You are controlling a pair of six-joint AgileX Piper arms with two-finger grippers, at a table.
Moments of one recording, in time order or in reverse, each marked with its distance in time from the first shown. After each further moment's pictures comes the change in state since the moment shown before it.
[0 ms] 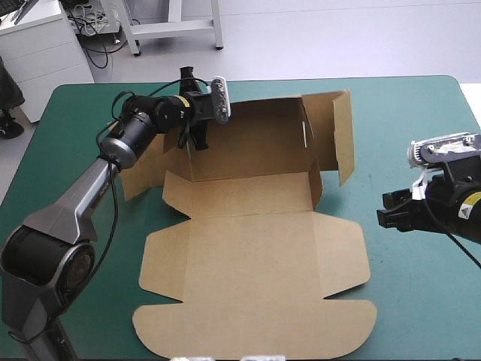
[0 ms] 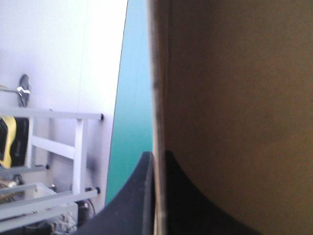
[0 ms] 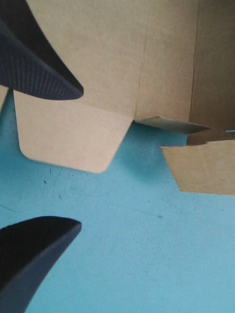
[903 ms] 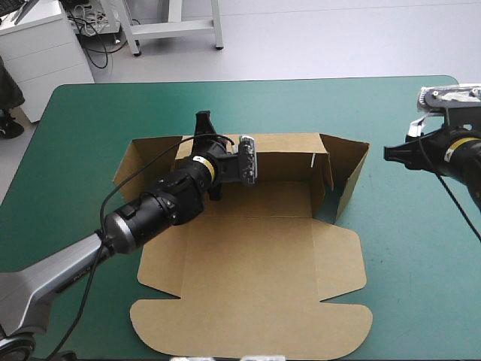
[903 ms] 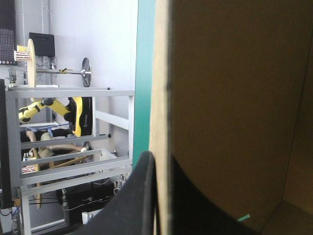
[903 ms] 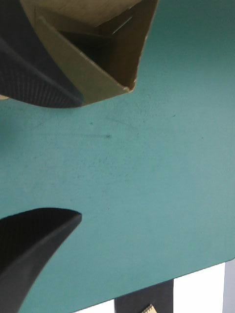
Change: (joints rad) left arm -0.404 -0.334 0.504 1.096 -0.046 -1.079; right arm -0.079 0.209 -0.070 -0.255 -0.200 0.188
